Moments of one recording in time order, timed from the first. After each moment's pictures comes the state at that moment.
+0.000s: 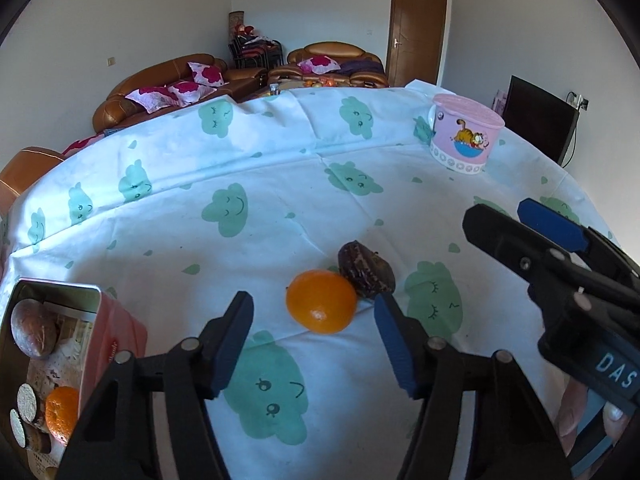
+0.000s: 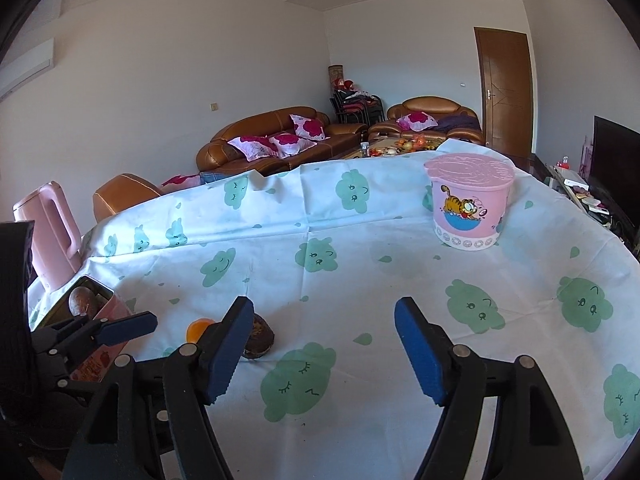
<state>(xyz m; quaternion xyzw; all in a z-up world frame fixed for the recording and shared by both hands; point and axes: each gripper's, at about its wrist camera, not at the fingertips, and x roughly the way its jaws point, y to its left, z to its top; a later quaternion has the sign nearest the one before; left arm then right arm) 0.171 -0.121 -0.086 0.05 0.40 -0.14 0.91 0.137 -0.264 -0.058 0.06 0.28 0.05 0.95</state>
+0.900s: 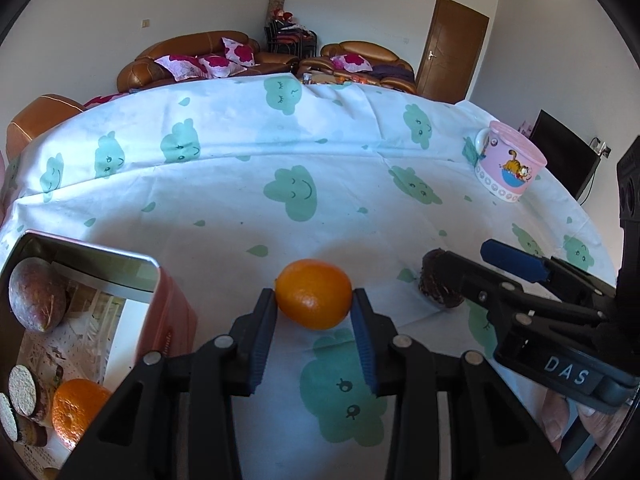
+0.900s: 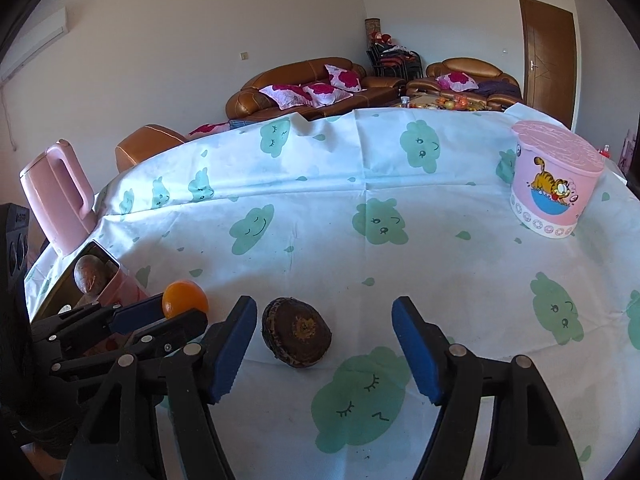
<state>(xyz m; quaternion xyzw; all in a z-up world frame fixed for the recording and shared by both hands) 0.187 -0.068 -0.092 -0.03 0.41 -0.11 0.90 0.191 -0.222 -0.084 0.04 0.39 0.13 0.91</state>
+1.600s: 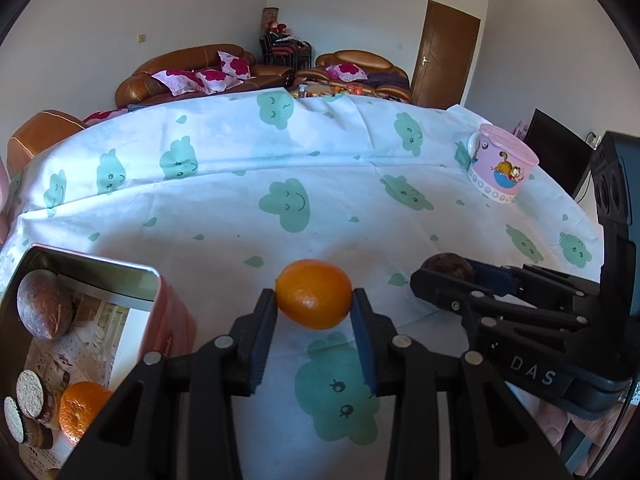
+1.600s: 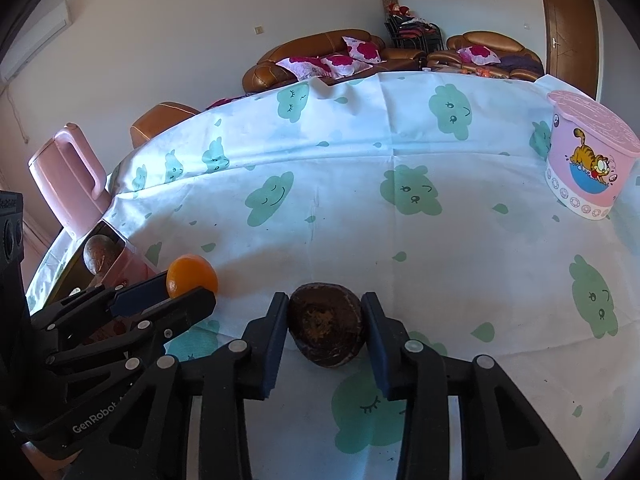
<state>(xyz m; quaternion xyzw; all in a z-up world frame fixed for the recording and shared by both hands) 0.178 -0.072 -0.085 -0.01 0.39 -0.11 0.92 0.195 -0.215 -0.094 0.04 0.42 0.16 0.89</state>
